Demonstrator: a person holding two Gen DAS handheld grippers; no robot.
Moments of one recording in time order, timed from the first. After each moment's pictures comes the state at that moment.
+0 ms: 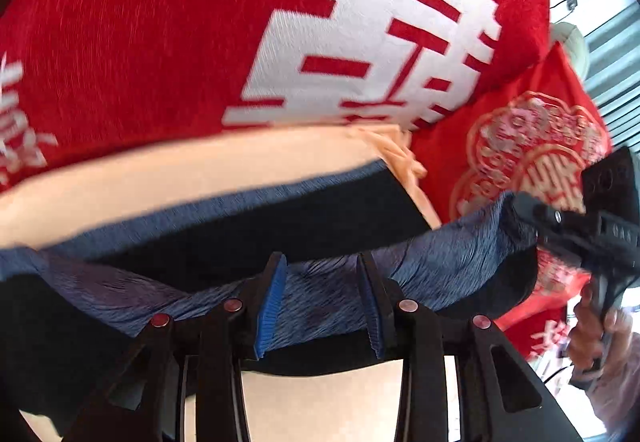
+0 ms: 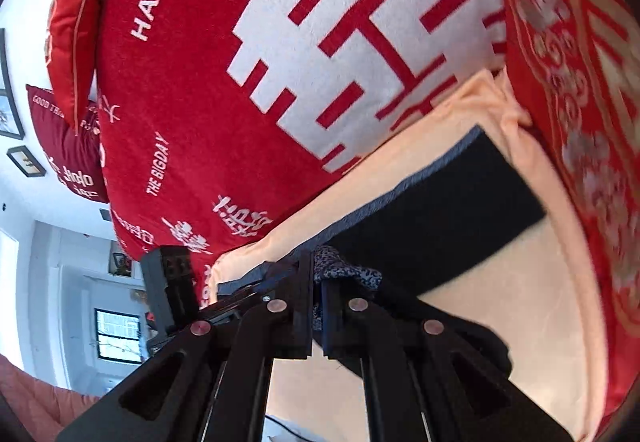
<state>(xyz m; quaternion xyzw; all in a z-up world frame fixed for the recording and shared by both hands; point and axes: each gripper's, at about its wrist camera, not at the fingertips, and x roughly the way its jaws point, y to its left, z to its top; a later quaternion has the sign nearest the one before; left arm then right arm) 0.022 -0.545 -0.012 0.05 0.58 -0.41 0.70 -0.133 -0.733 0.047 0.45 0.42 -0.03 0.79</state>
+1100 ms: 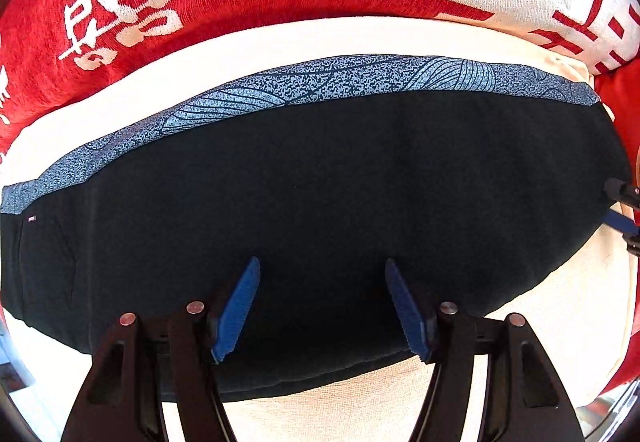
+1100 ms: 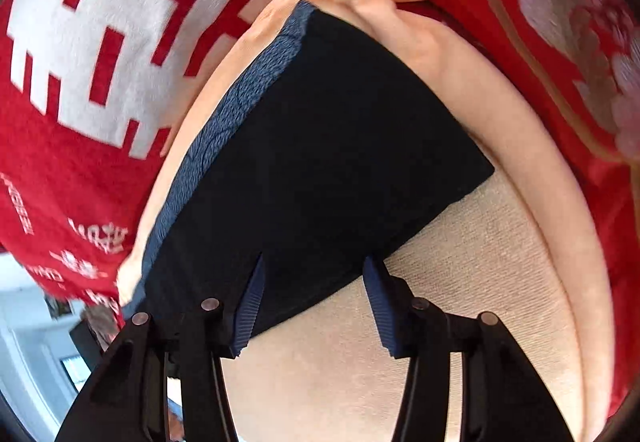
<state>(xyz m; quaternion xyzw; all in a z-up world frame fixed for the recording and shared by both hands) 0.040 -0.459 -0.123 0.18 0.63 -0.20 0.73 -0.148 -0.744 -0.100 0.51 0.52 -0.17 0.67</state>
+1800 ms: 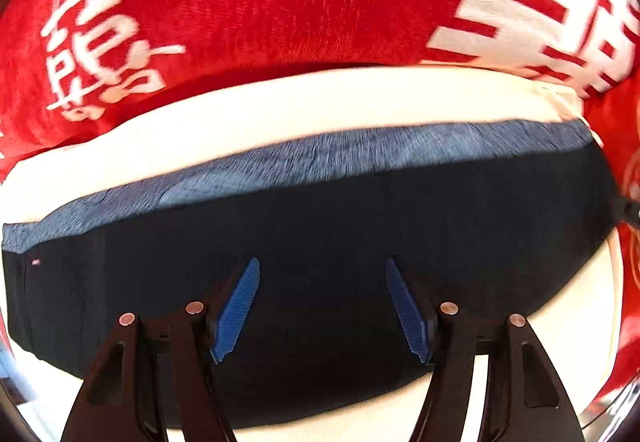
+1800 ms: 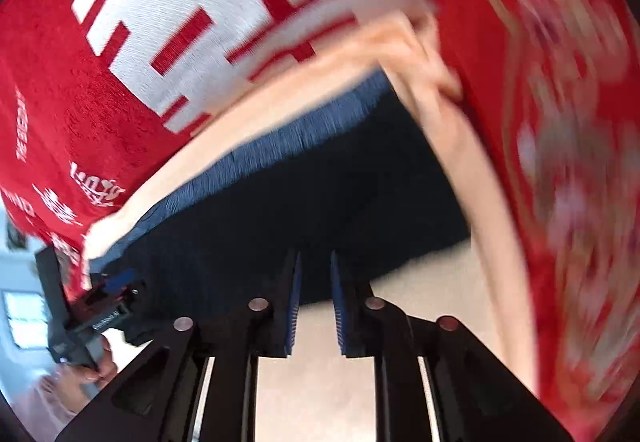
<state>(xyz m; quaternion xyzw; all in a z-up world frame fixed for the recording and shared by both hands) 0.065 -0.484 -0.111 0.17 0.62 -0.22 0.74 -0.104 -0.748 -0.039 0.33 0.56 -0.14 0.74</state>
